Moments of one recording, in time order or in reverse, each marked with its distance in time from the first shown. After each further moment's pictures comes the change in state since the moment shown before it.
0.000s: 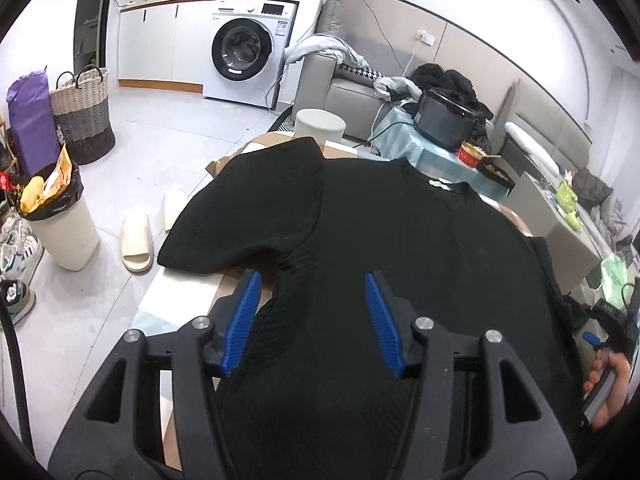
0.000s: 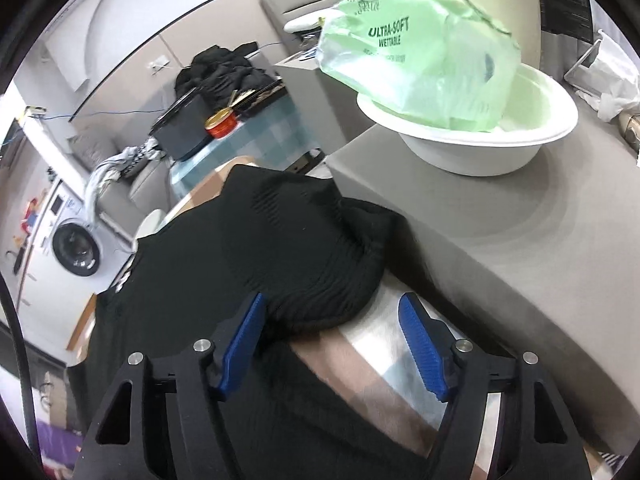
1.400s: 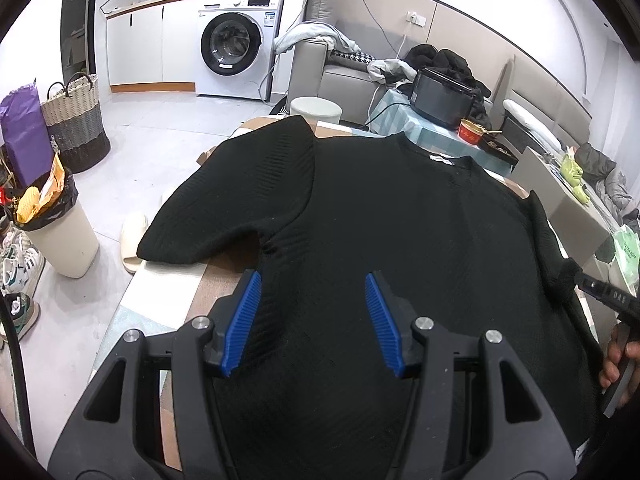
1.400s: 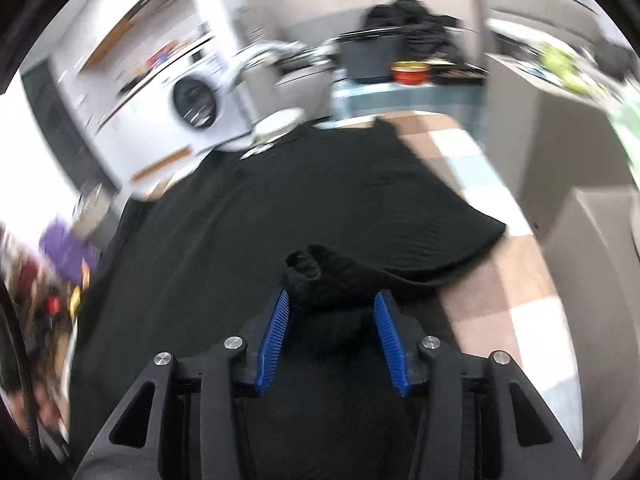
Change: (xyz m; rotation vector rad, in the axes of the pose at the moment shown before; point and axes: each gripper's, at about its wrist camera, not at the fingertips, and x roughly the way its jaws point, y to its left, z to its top) left arm 0.025 -0.014 -0.029 0.057 0.053 0.017; right arm -0.002 0.101 -0.040 -0.545 0.139 0.348
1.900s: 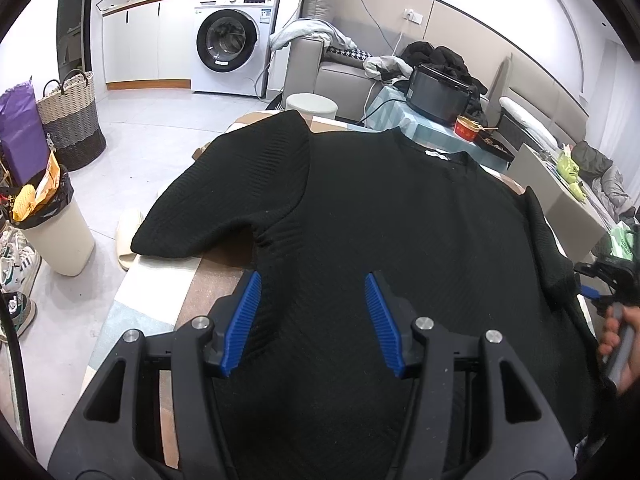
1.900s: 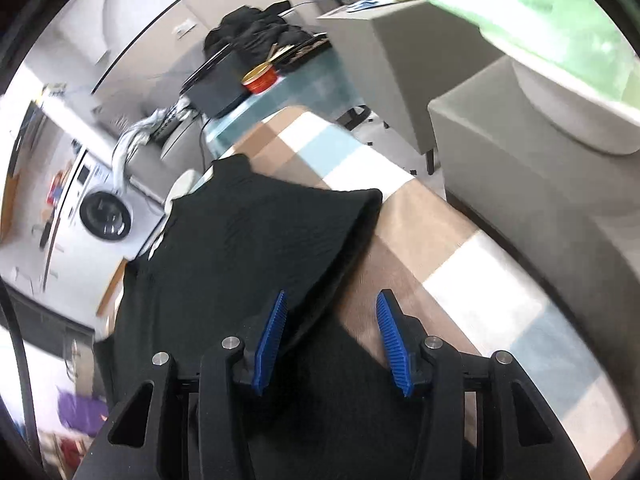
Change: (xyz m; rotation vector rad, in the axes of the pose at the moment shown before) left arm 0.004 -0.002 -0.001 0.006 0.009 -0.012; right arm 0.015 -0.081 0.019 0.540 -0.008 -0.159
